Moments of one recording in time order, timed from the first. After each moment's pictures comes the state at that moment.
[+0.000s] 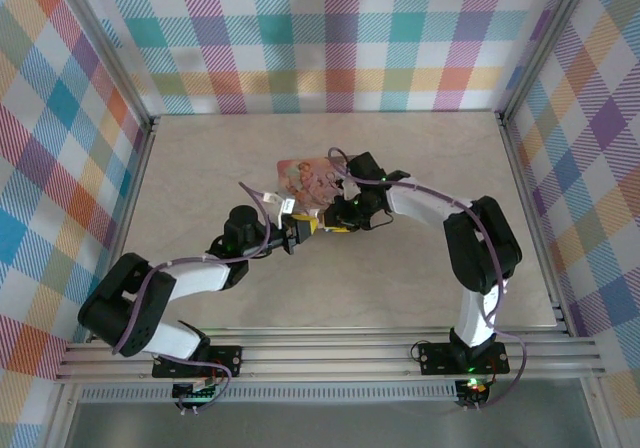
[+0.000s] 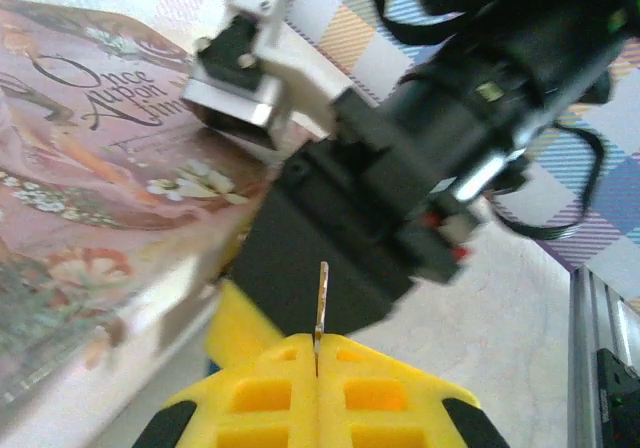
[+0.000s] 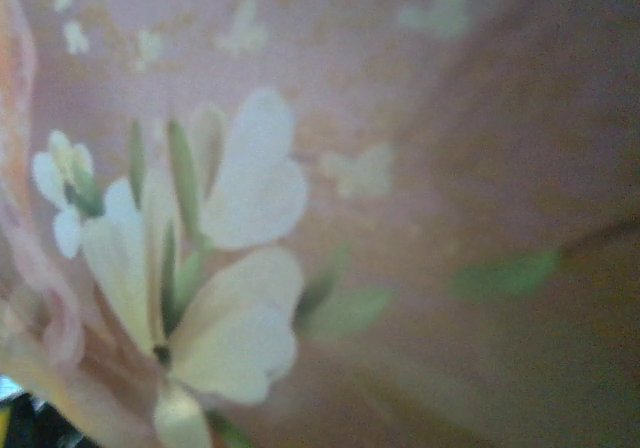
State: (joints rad) left arm -0.52 1.40 0.45 0.71 0.51 -0.38; right arm 0.57 1.87 1.27 -0.52 -0.53 0.57
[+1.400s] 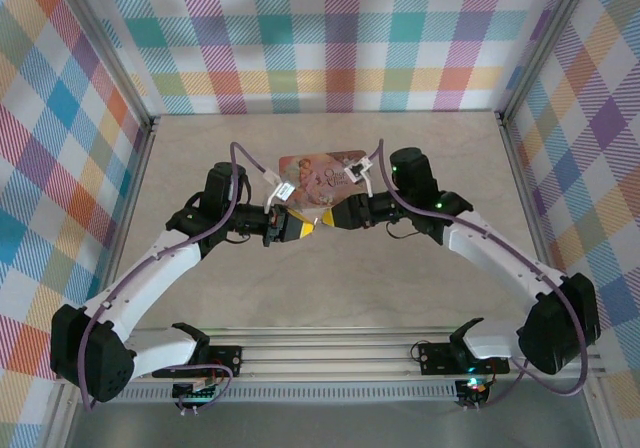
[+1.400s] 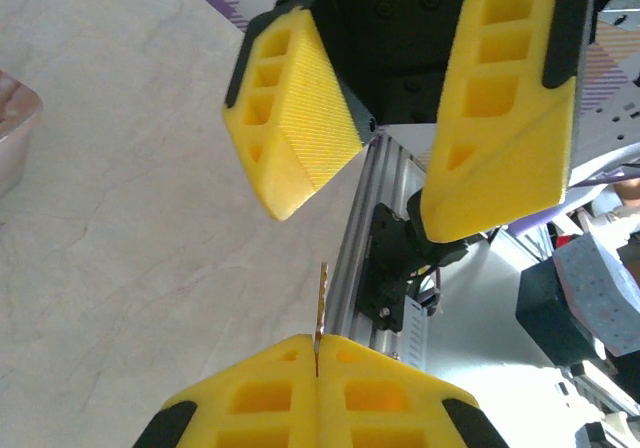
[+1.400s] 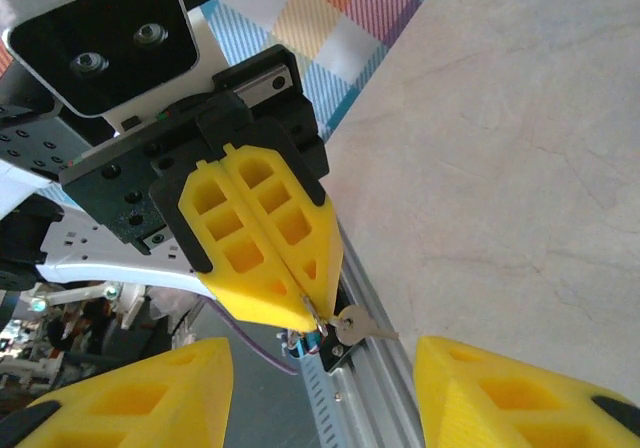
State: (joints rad) left arm -0.45 1.17 0.94 -0.37 0.98 -0.13; right arm 0.58 1.31 1.05 -0.28 -0.95 0.51
